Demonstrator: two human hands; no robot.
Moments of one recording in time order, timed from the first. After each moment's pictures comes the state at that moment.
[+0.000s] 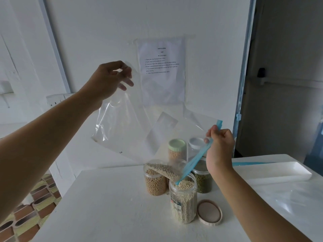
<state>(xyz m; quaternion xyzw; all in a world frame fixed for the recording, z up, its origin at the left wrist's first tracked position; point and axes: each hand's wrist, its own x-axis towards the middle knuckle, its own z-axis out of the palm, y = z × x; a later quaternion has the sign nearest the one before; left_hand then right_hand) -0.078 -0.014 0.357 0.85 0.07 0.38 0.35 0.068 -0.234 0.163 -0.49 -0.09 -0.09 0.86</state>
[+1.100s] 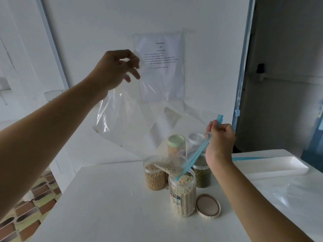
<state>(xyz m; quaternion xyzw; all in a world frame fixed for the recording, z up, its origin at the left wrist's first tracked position) -0.065 -0.017 0.367 0.86 0.01 0.38 0.34 0.067 -0.237 0.166 -0.48 -0.08 -0.09 0.87</state>
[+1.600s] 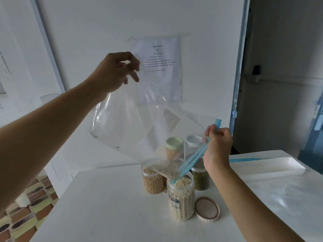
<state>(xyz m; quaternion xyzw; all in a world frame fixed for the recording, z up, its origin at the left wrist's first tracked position) -0.053 -0.012 0.372 0.87 -0.02 0.39 0.31 0.069 -0.235 0.162 -0.47 -0.08 -0.10 0.87</state>
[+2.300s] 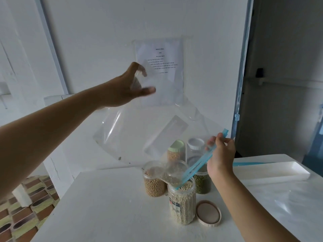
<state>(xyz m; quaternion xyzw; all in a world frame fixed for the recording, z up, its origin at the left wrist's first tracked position) -0.062 -0.021 0.355 0.96 -0.02 0.24 0.16 0.078 -0.239 0.148 -0.43 -0.01 -0.04 0.90</state>
